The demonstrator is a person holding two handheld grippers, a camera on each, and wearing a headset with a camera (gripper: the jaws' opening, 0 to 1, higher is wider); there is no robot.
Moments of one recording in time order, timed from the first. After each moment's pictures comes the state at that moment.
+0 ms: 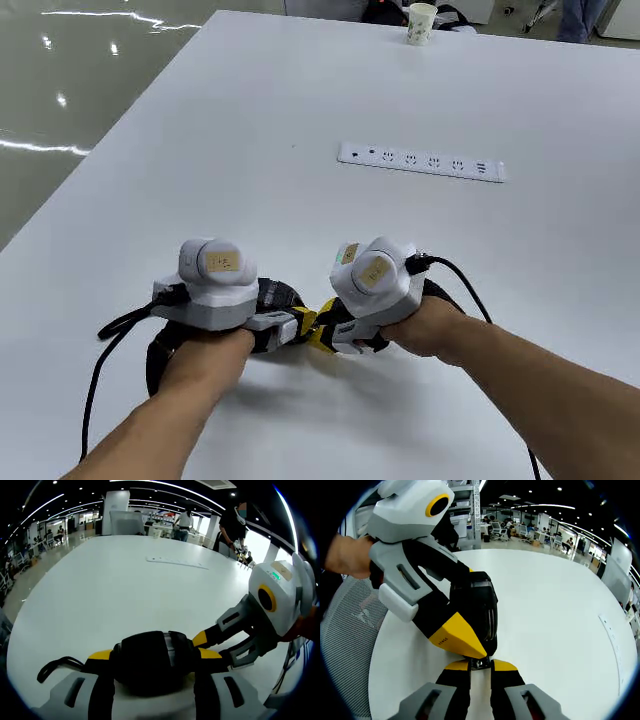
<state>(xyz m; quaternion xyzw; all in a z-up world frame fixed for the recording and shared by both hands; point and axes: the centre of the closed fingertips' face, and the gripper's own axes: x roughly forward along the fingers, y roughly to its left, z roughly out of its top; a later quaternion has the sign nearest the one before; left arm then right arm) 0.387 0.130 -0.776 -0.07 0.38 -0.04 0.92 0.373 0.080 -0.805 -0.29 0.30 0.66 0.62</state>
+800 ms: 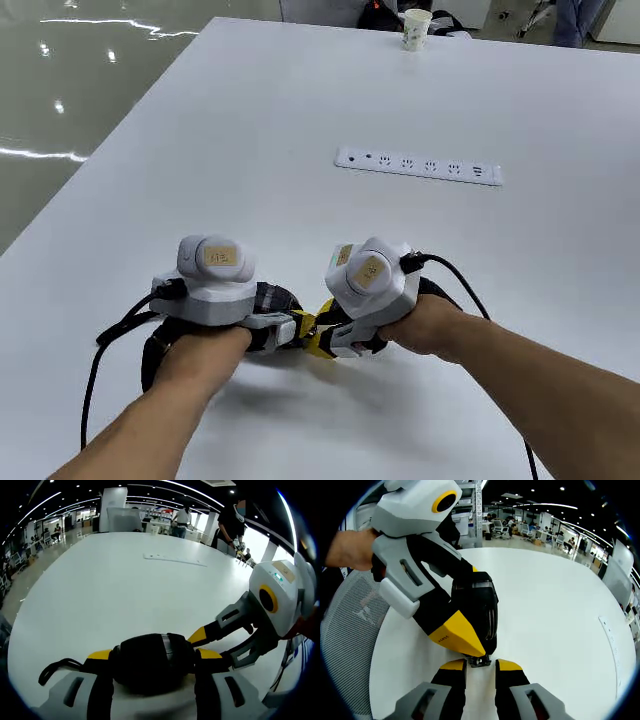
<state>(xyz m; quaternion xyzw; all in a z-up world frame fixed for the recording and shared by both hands) 0.388 0.128 -0.774 -0.06 0.39 -0.05 0.92 0.373 0.076 -0.802 -0.31 0.30 0.66 0.62</state>
